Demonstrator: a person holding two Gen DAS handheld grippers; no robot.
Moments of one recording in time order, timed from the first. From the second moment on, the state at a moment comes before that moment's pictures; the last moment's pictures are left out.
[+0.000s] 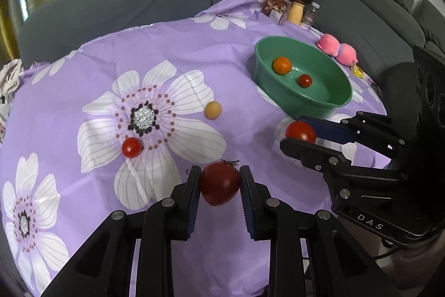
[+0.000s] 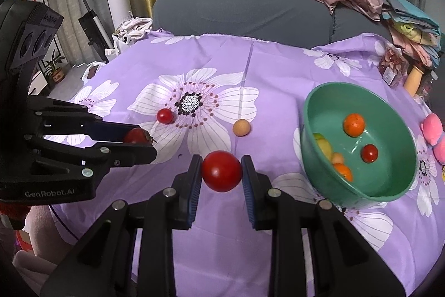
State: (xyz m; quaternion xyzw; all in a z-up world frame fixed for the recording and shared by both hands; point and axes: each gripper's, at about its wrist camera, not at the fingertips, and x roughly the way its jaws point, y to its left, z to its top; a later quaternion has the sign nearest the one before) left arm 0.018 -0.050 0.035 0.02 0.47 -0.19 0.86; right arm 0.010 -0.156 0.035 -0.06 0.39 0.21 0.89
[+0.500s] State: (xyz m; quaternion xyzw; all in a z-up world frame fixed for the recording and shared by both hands) left arm 0.022 -0.078 0.045 0.05 0.47 -0.20 0.86; right arm 0.011 -0.179 0.037 -0.04 0.38 0.20 0.90
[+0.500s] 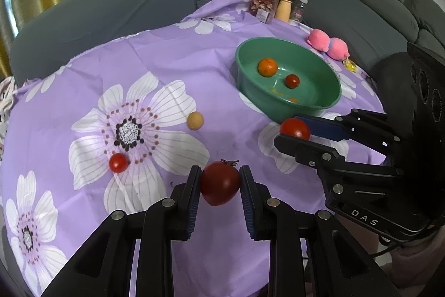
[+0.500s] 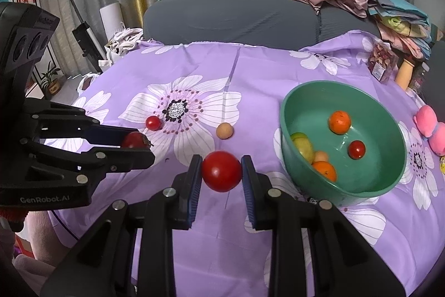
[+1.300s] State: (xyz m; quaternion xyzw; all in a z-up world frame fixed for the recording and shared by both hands) left arm 0.052 -0.123 0.049 0.07 0.46 -0.24 0.85; right arm 0.024 -0.225 0.033 0.00 0.38 0.16 0.91
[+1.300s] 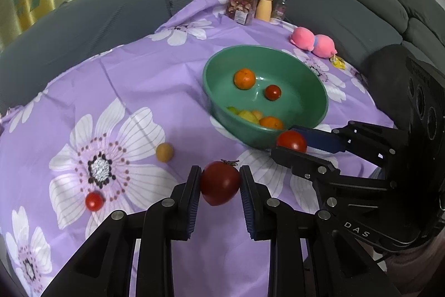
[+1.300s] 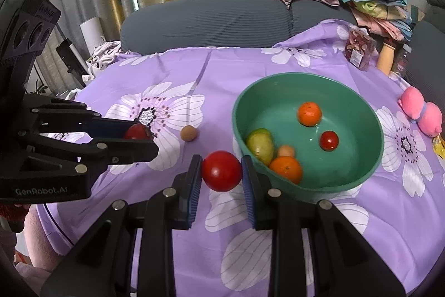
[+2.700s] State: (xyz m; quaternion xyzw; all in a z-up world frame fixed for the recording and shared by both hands) left arm 0.119 -0.205 0.032 0.12 0.48 -0.28 0.82; right arm 0.063 -0.277 0.013 0.03 0.39 0.10 0.92
